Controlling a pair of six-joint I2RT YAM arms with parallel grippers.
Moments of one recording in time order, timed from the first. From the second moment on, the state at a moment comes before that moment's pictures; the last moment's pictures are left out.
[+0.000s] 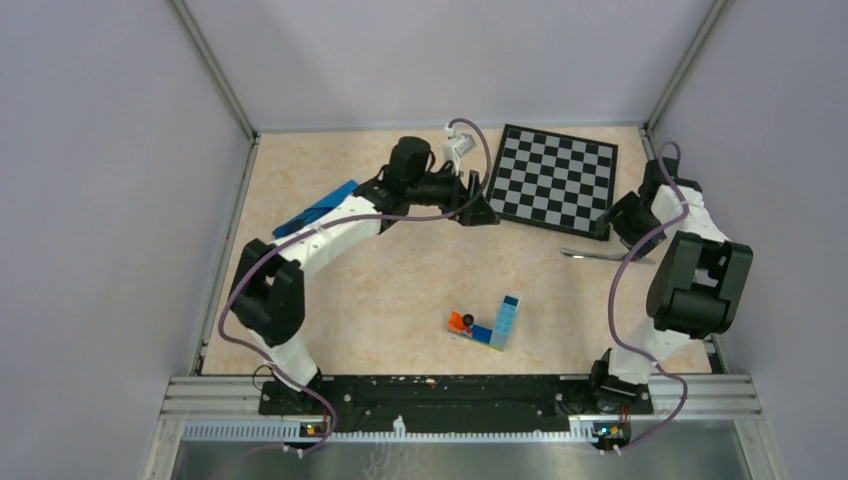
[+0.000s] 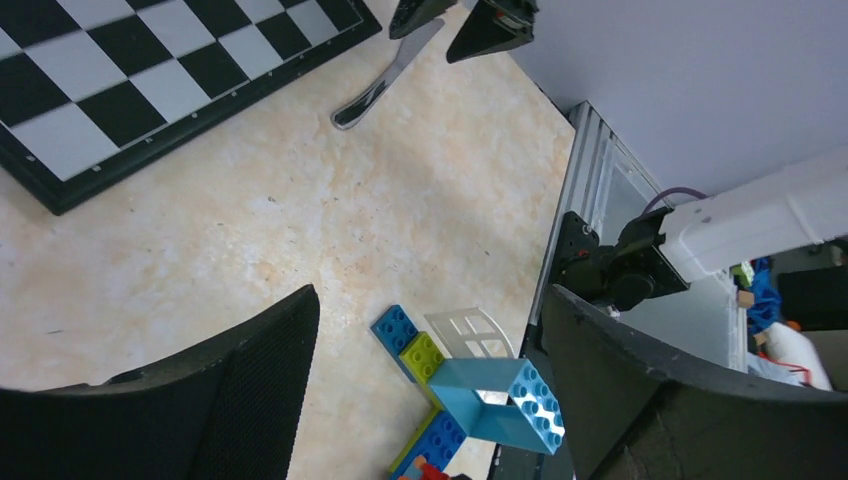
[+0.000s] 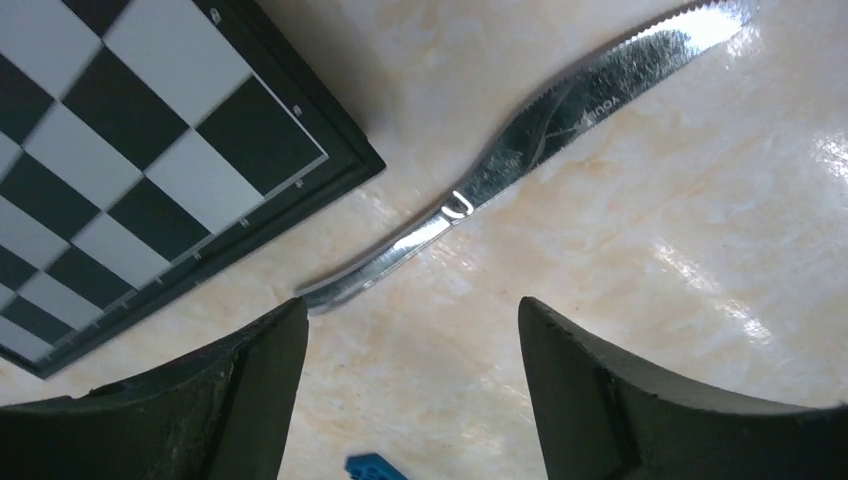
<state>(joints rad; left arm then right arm) -0.64 1.77 1.38 -0.03 0.74 -0.43 -0.27 1.65 1.18 -0.82 -0.02 0.61</state>
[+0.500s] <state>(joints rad) -0.50 1.58 1.27 -0.12 0.87 -0.32 -0.26 1.84 1.29 -1.04 0.08 1.01</state>
